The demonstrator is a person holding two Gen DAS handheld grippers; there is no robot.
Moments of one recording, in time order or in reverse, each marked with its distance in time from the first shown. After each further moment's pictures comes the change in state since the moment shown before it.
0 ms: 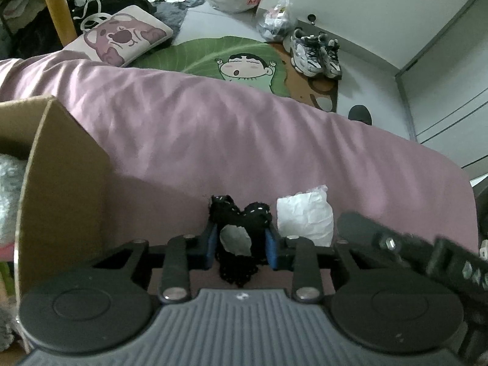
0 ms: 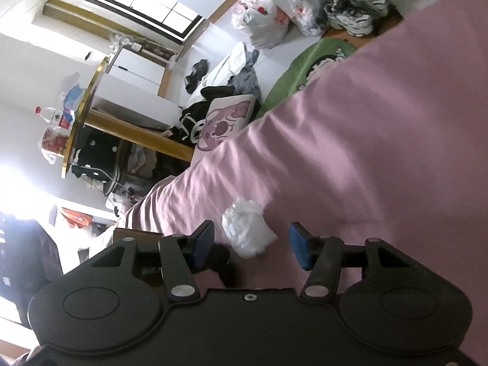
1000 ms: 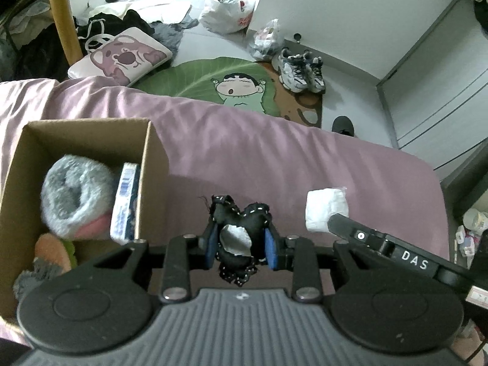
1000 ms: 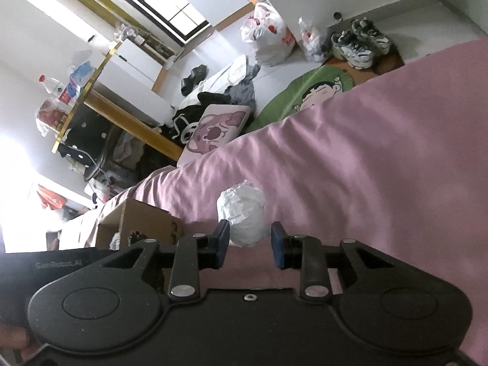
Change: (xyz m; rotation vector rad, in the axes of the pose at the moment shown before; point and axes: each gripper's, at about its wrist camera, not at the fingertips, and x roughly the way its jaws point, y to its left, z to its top) left arm -0.090 0.027 -0.018 0.036 -0.060 -0.050; right arm -0.044 0.051 -0.038 -0.139 -0.076 -0.127
